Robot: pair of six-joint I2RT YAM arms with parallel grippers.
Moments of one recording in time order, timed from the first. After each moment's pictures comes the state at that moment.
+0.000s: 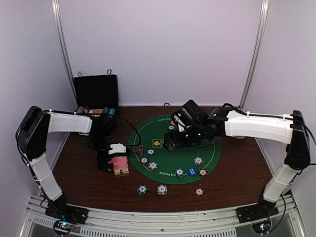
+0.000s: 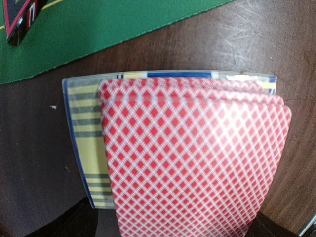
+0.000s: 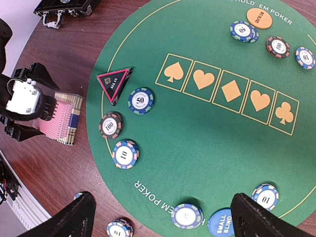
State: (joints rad) left arm -0.50 1.78 1.11 -0.84 0.14 0.87; right arm 0.92 1.67 1.35 -0.59 0.09 0.55
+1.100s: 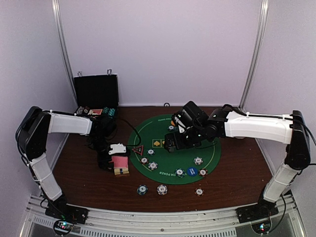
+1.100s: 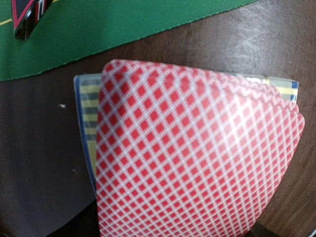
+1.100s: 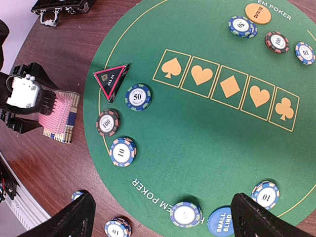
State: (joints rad) left arm -0.50 1.79 1.08 -0.78 0.12 0.87; right arm 0.92 1.67 1.33 -0.59 0.09 0.56
